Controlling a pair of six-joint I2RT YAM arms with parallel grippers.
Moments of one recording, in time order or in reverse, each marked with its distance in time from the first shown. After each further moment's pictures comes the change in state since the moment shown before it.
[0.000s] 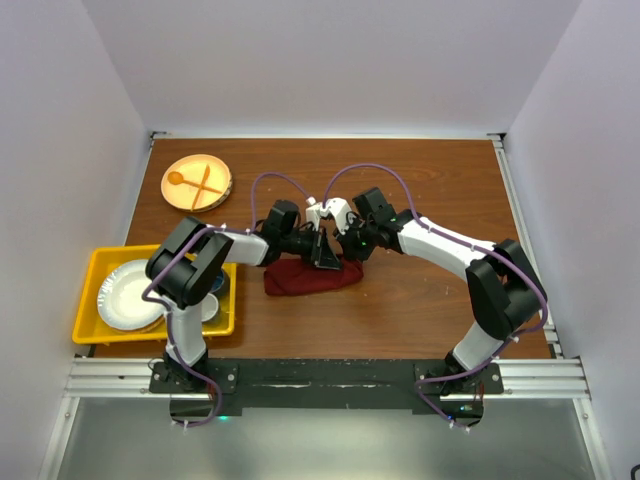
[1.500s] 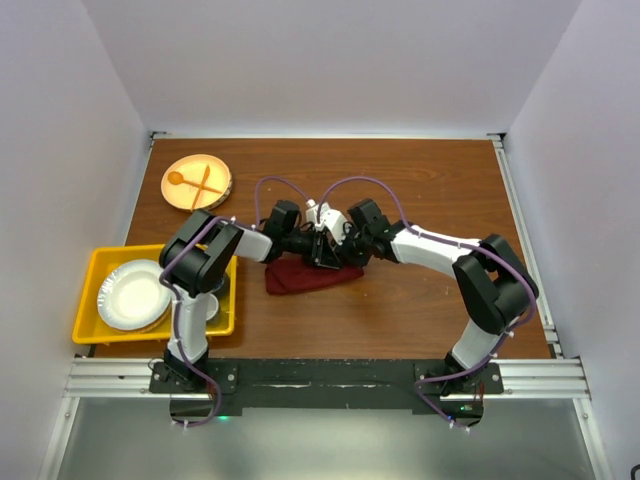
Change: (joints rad) left arm 0.030 0.136 0.068 0.022 0.067 -0.071; right arm 0.021 0.051 -0.086 0.141 0.095 -0.100
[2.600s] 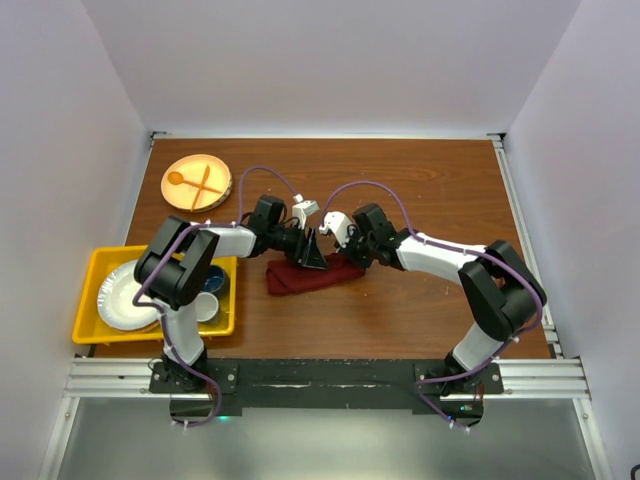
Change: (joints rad) left arm 0.076 -0.177 -0.048 -0.271 -0.057 0.316; right arm 0.002 -0.052 -0.084 0.104 0.040 -0.008
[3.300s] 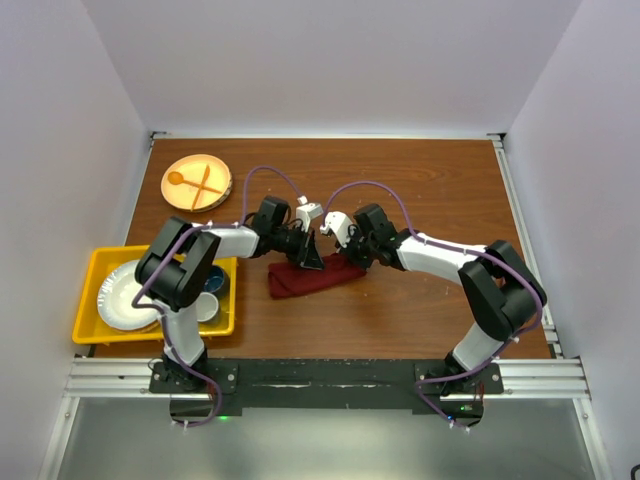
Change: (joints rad) left arm -0.031 -0.004 0.013 -0.049 -0.040 0.054; right arm -0.005 -0.003 -0.010 0.011 -0.004 -0.002
